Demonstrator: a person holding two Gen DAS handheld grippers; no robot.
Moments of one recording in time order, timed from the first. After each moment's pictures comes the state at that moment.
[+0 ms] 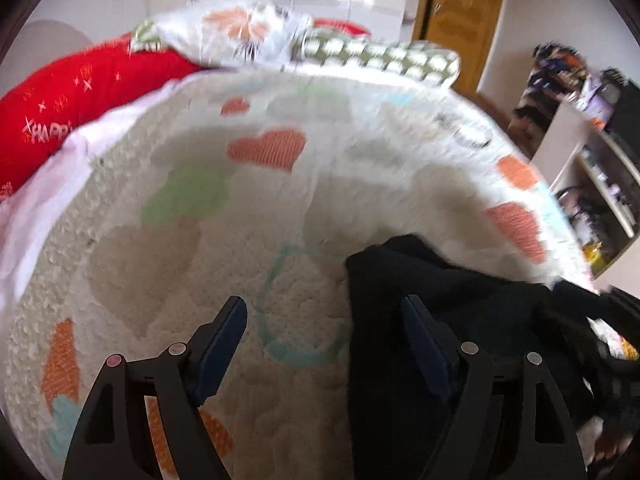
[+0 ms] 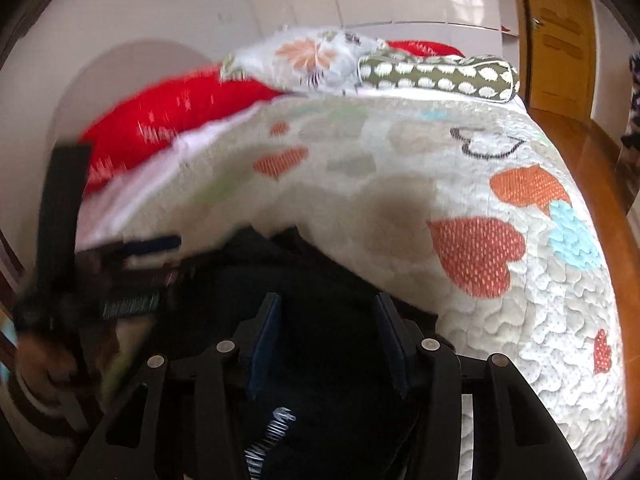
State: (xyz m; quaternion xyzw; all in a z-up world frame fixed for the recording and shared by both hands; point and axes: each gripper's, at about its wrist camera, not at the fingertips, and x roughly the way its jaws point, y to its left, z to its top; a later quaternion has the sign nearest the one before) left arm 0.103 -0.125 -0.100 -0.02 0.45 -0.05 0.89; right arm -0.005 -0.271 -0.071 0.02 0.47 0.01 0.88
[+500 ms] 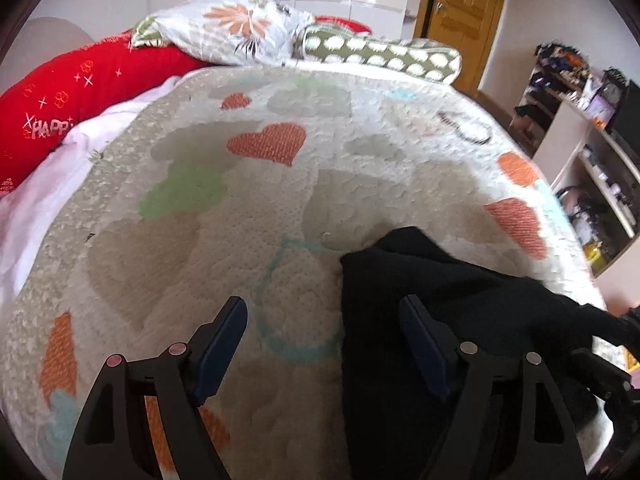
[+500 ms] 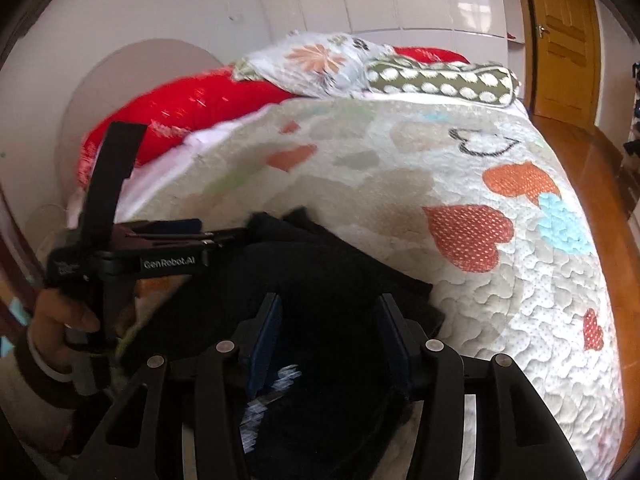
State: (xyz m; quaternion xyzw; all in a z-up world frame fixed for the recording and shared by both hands) left arm 0.091 -0.122 -0.087 -0.03 0.44 -0.06 0.90; right arm -0.046 -0.272 -0.052 0.03 0.45 0.04 0.89
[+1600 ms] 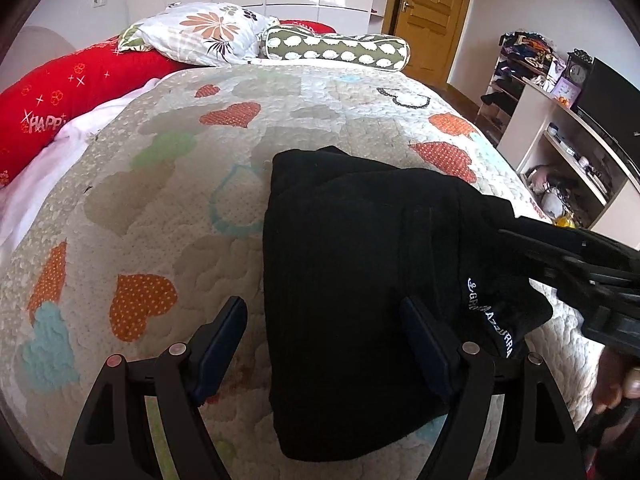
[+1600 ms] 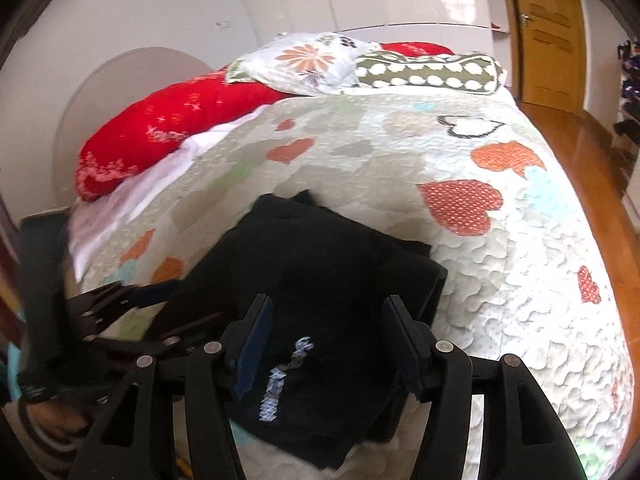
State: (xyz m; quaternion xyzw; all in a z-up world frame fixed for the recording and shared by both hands) left arm -0.012 -0.140 -0.087 -0.02 0.43 -0.10 0.90; right arm -0.066 -0.269 -0.057 0.05 0.45 0.00 0.89
